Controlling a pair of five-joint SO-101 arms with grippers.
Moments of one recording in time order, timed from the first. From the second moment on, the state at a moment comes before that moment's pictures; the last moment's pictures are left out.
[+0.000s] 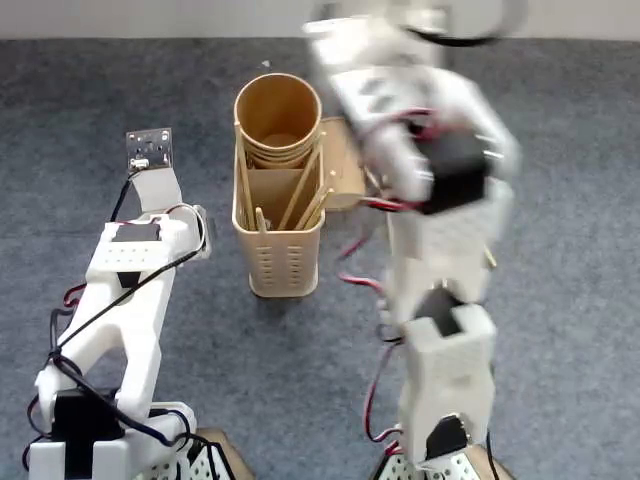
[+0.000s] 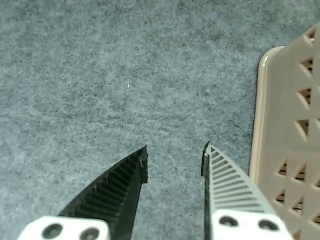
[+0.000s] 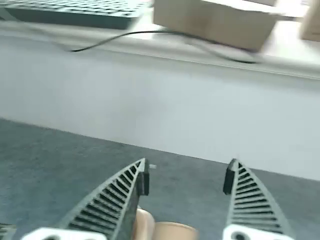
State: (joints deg) left arm -8.9 -14.7 45.4 36.8 11.9; right arm -20.7 23.4 -95.0 86.2 0.0
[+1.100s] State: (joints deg) left arm -8.9 -14.7 45.4 36.8 11.9; right arm 2.6 33.2 -15.3 57.1 22.5
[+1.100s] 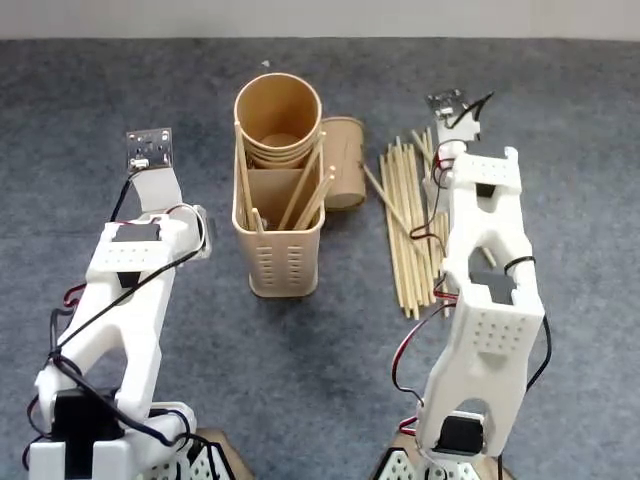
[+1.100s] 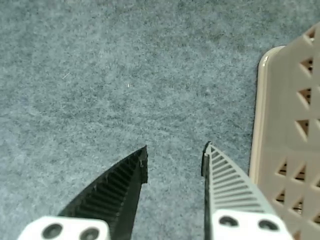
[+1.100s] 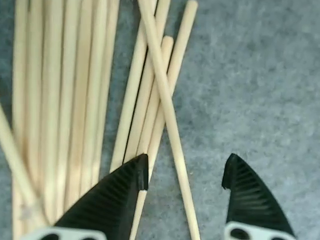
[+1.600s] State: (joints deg) left arm -8.9 -14.7 45.4 36.8 11.9; right arm 1.4 42.2 -15.8 53.8 22.5
